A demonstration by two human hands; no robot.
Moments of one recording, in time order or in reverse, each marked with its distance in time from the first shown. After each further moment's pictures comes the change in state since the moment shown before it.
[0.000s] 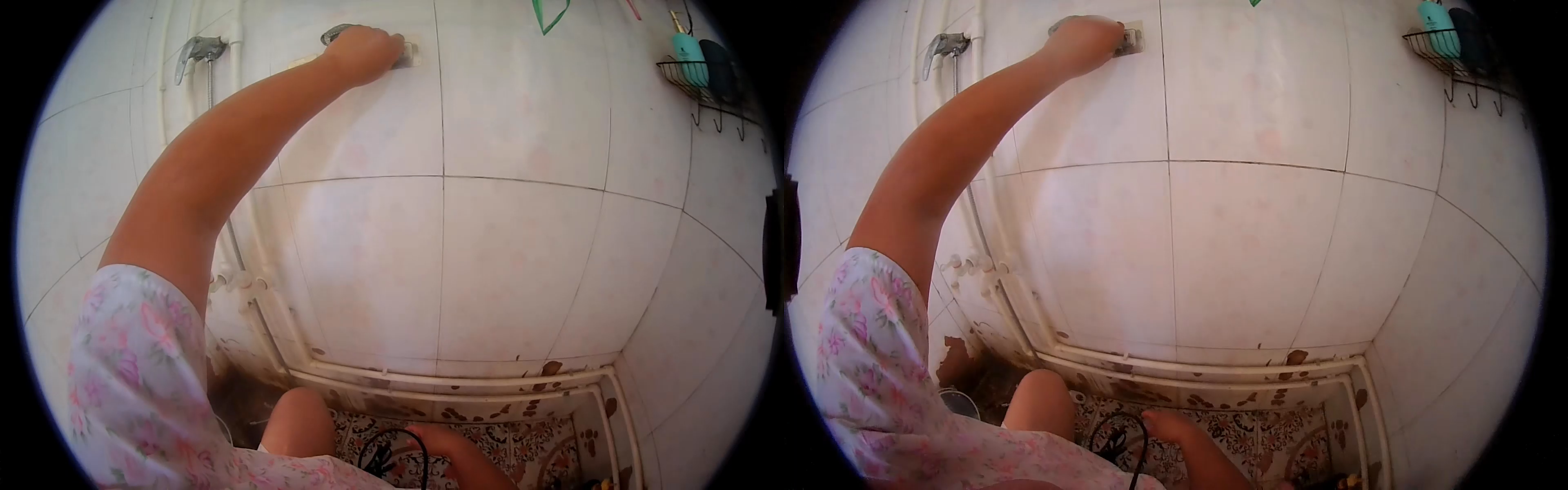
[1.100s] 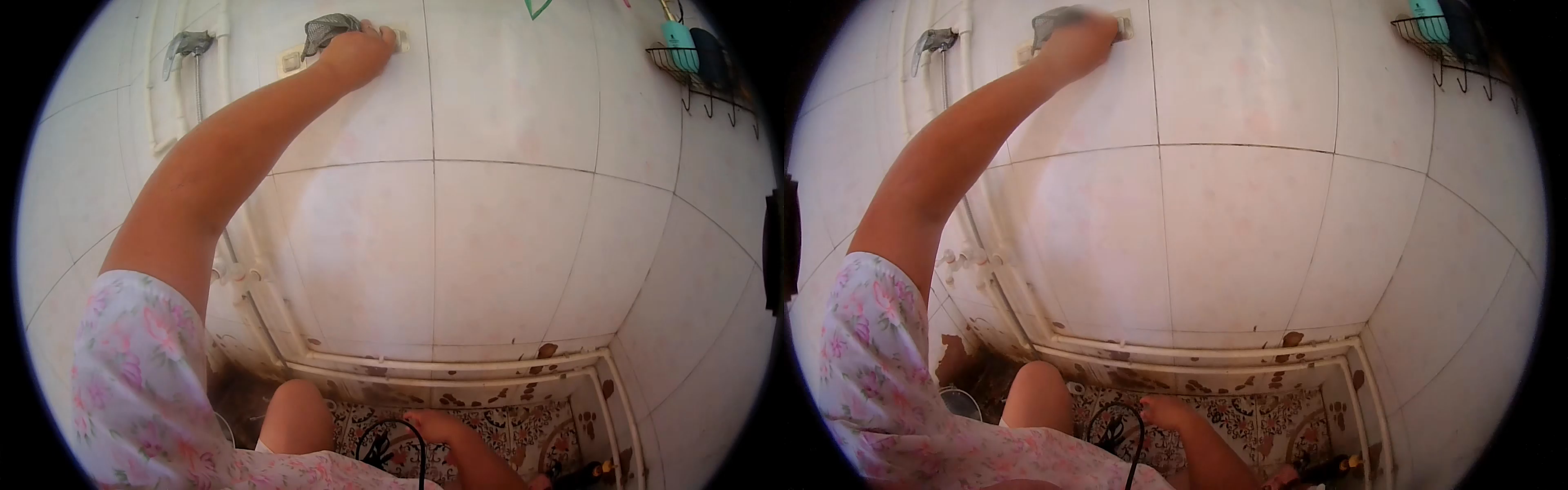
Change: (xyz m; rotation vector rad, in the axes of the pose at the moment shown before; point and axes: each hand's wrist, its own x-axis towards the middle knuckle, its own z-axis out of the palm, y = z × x) left_hand -0.001 0.010 0.049 0.132 0.162 0.009; right_hand -0.011 -0.017 0.000 0.009 0.058 0.042
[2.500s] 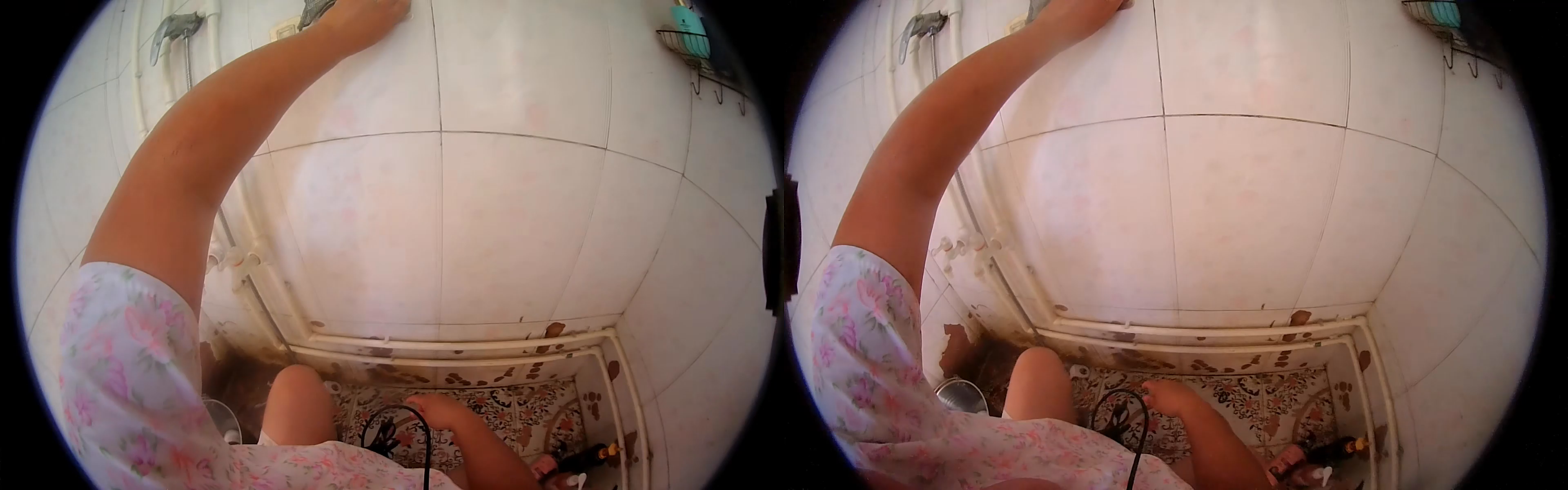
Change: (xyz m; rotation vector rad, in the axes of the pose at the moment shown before) left_hand -0.001 -0.003 -0.020 0.069 0.060 0.150; right_hand -0.001 -0.012 0.005 -0.081 0.015 -0.035
